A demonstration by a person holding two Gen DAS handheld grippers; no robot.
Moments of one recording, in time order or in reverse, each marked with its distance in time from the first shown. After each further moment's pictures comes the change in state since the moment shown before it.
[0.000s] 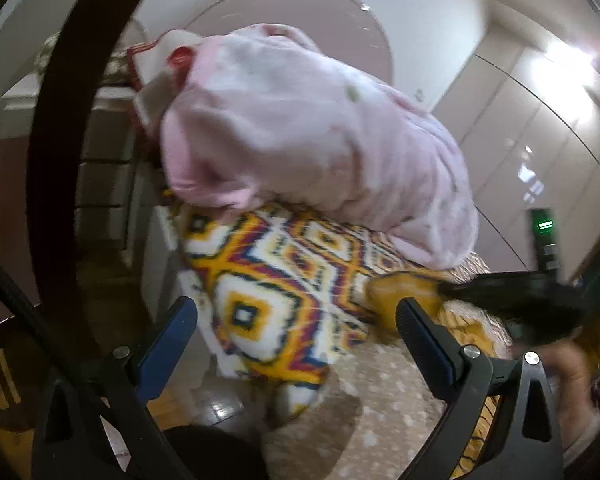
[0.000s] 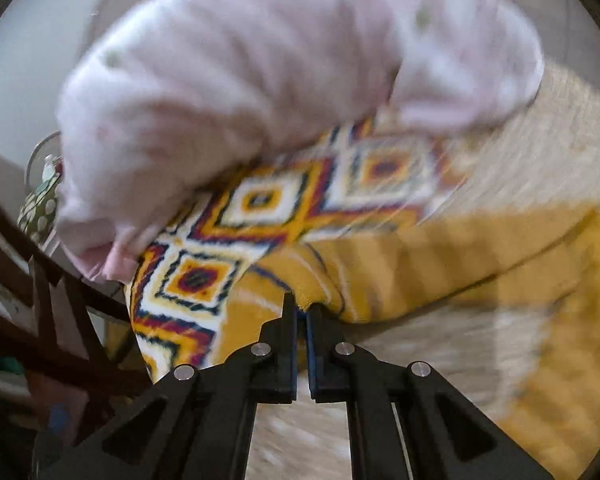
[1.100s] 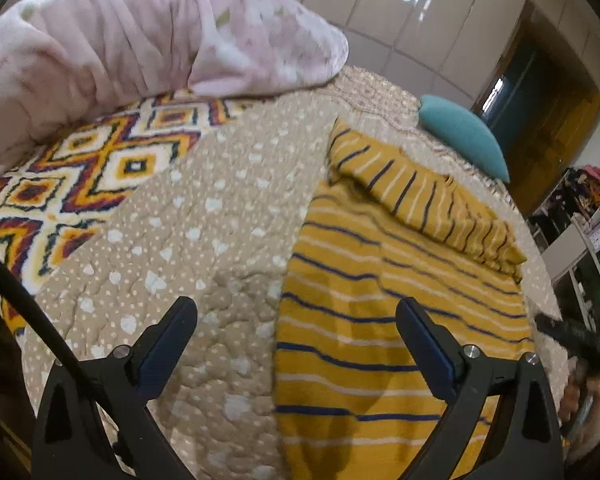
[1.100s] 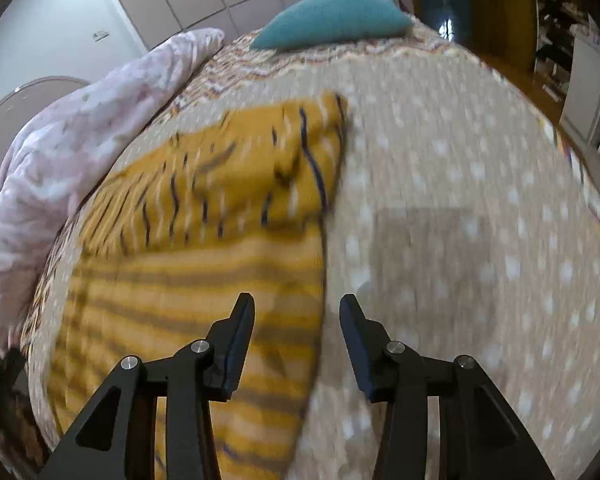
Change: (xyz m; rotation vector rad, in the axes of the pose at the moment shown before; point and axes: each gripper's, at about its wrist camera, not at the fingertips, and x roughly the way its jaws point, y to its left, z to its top) left arm 0.090 -0.203 -0.120 0.507 0.487 -0.236; right arm -0.203 -0.354 -0.336 0.705 -0.106 -0.307
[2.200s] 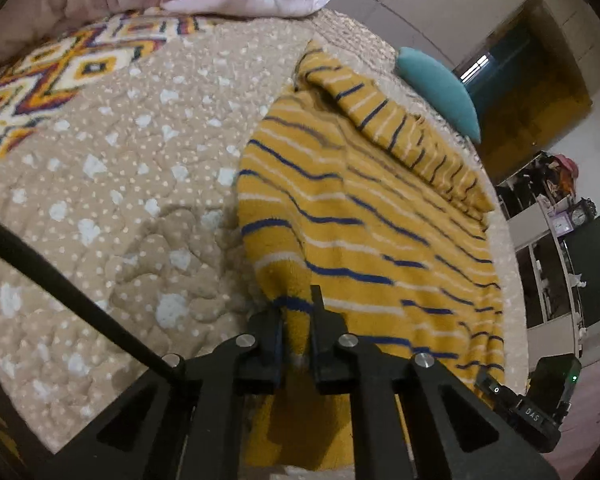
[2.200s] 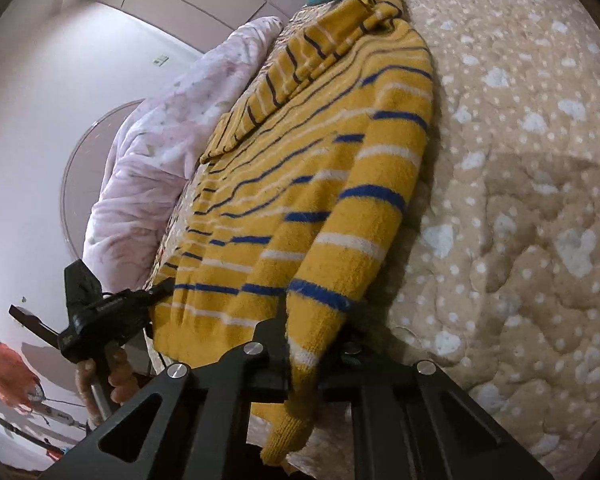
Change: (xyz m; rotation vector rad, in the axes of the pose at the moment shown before) left arm 0.004 -0.008 -0.042 -0.064 0.200 -0.171; right arm -0.015 0.040 -0.153 0.170 0.016 0.472
